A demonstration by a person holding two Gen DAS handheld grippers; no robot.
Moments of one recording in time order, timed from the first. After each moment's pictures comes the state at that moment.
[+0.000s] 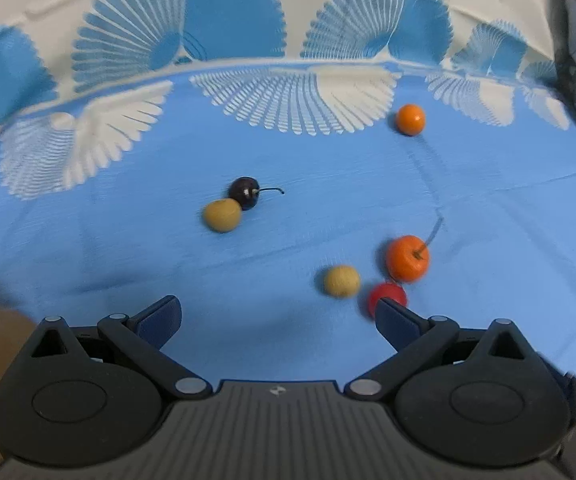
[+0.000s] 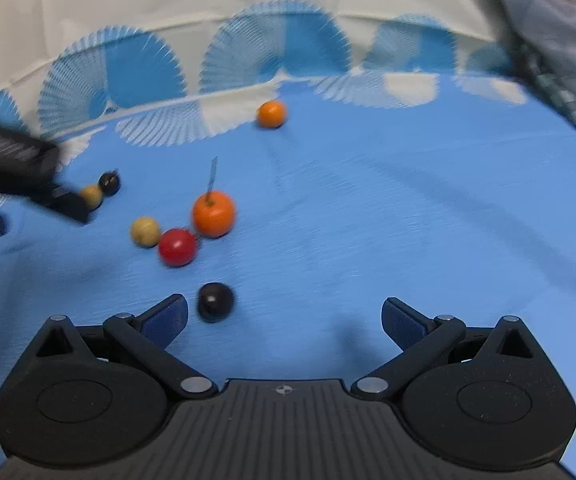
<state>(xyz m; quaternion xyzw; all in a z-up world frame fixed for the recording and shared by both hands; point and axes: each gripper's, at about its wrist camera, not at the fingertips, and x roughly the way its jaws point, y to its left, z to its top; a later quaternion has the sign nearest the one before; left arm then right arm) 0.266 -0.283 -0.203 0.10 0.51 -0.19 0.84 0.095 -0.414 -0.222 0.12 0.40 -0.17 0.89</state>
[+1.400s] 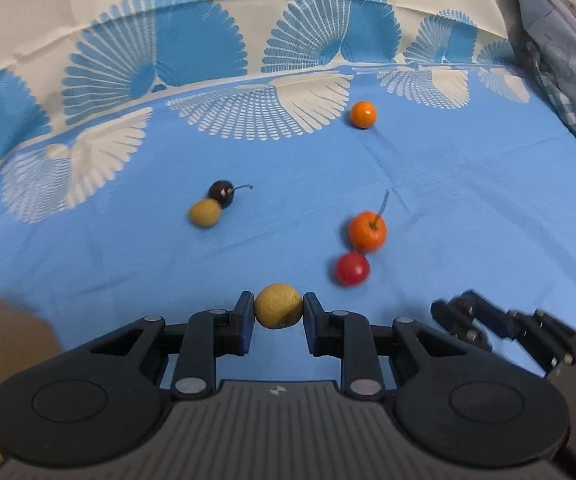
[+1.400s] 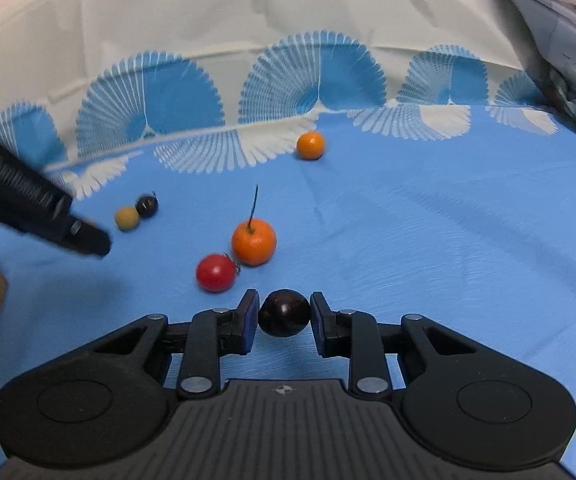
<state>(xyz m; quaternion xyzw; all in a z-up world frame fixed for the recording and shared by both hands) 0.203 -0.269 -0.165 0.14 0.47 -0.23 0.84 0.072 -0.409 -0.197 0.12 0.33 -0.13 0.93</state>
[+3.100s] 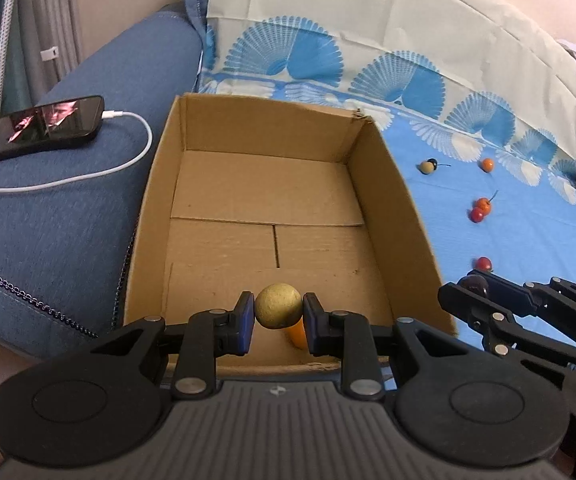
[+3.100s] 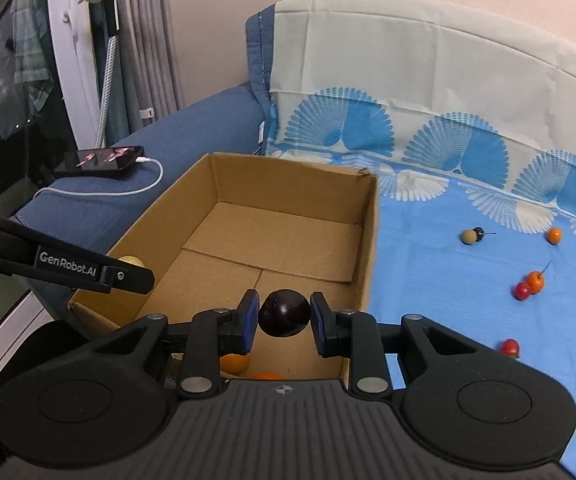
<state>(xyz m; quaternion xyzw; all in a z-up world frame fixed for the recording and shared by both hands) -0.018 0.106 -0.060 -0.03 0.46 -0.06 0.88 -0.050 -0.093 -0.035 -0.01 0.35 0.14 0.93</state>
